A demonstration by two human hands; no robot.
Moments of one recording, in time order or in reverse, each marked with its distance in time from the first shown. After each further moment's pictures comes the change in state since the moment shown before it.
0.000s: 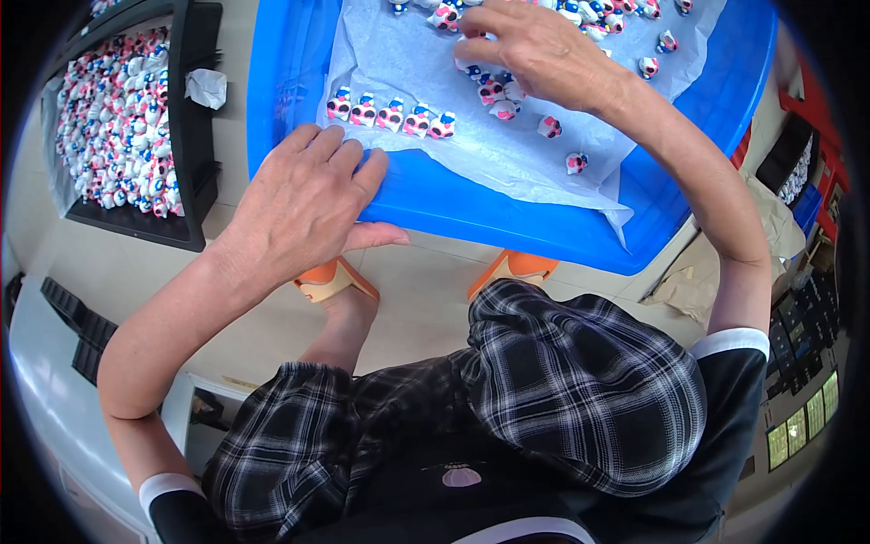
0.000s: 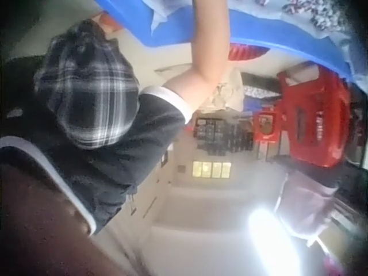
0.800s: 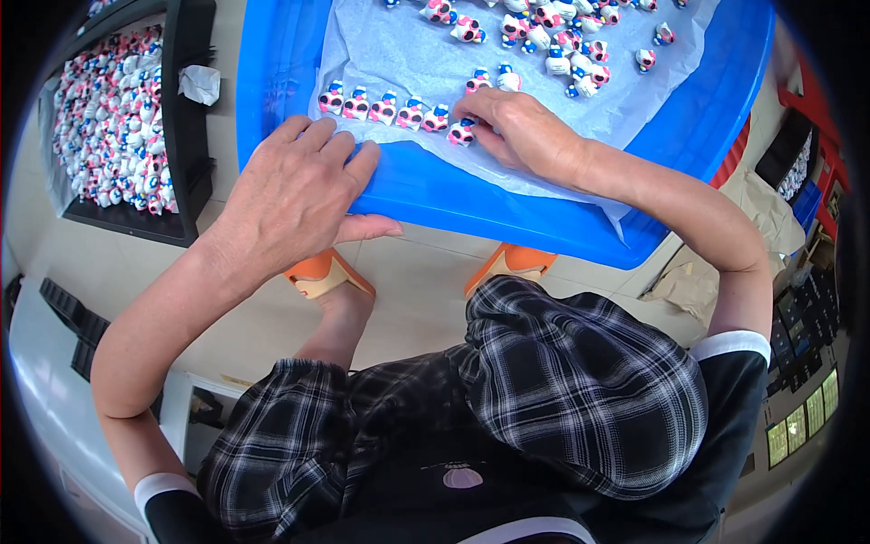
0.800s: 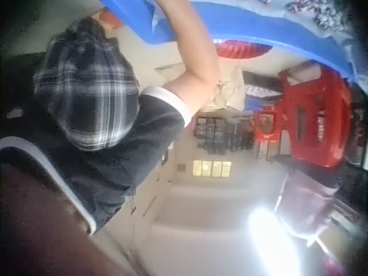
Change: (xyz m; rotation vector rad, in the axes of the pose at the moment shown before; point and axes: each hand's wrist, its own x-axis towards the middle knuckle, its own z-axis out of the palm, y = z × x) left_hand 0.000 -0.002 0.002 0.006 -0.006 0.002; right_hand -0.035 -0.065 0.026 0.695 -0.150 0.378
